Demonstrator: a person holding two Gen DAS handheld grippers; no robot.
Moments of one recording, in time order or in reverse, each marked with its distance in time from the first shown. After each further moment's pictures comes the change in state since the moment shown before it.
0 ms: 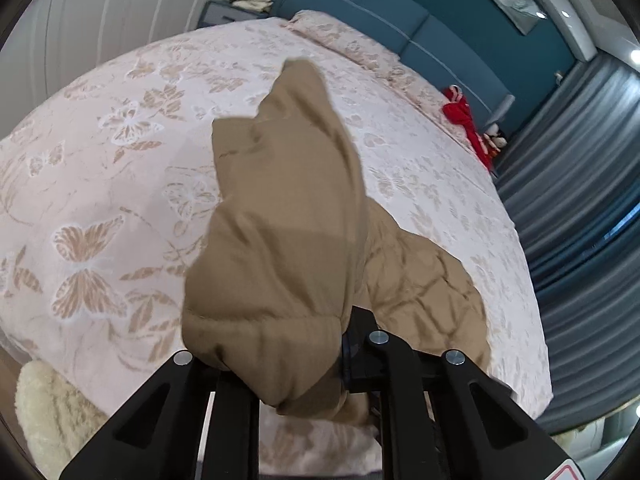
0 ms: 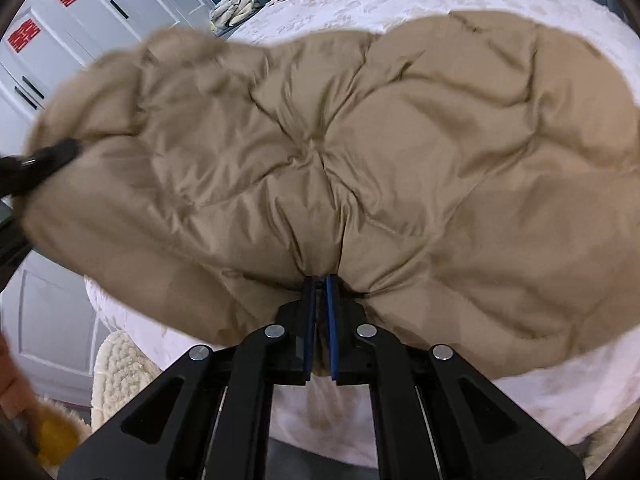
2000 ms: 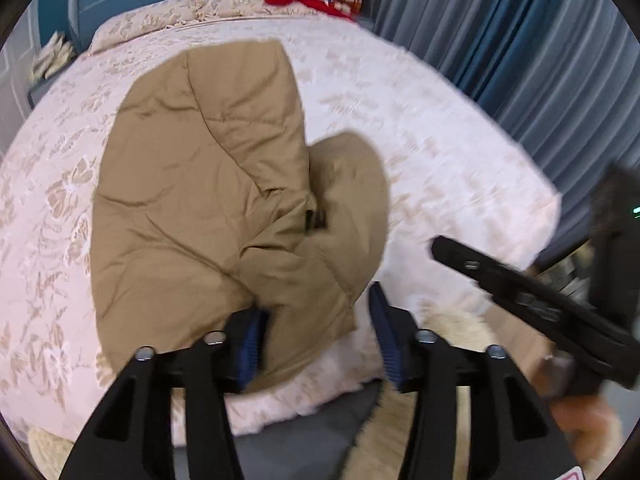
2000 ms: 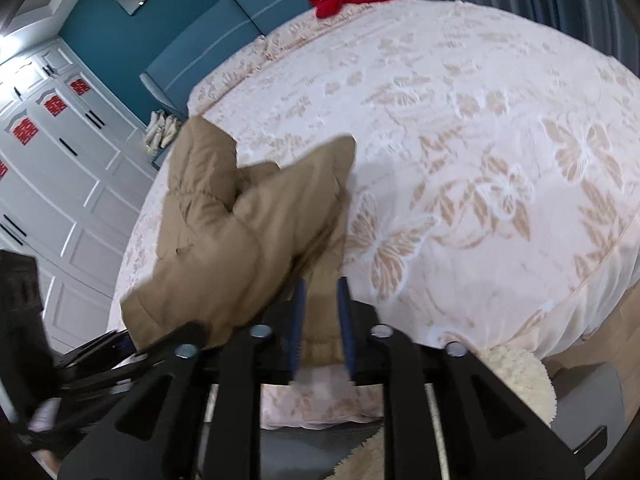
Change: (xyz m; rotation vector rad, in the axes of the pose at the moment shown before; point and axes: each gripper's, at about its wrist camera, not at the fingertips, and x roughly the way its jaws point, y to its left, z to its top) left arm 0.053 -0.243 -0.125 0.594 0.292 -0.124; right arm -0.213 -0.172 -0.002 0.295 -0.314 -0.115
